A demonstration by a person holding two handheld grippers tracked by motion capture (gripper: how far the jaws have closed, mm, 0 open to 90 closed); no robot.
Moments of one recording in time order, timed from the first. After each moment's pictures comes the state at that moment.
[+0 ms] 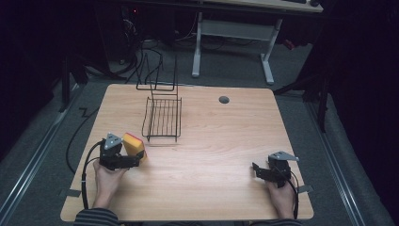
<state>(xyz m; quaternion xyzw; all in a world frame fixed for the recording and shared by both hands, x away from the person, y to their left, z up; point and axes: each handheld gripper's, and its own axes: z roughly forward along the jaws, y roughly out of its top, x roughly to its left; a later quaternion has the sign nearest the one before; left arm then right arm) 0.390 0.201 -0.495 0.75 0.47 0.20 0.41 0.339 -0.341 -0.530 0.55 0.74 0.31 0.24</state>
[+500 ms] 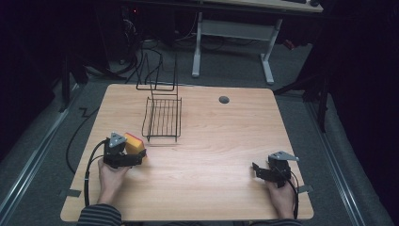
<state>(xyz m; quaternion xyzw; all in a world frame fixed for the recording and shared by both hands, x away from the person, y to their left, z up) 0.399 0.196 -0.505 0.76 0.47 0.20 0.40 0.339 -0.341 -0.530 0.55 0.74 0.31 0.24</state>
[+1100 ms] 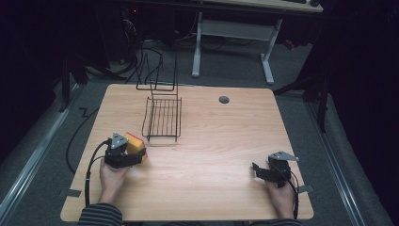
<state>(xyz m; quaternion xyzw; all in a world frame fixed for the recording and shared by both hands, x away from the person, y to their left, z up) 0.398 0.193 -0.506 0.76 0.46 0.21 0.40 0.339 -0.341 -0.530 0.55 0.74 0.31 0.24</state>
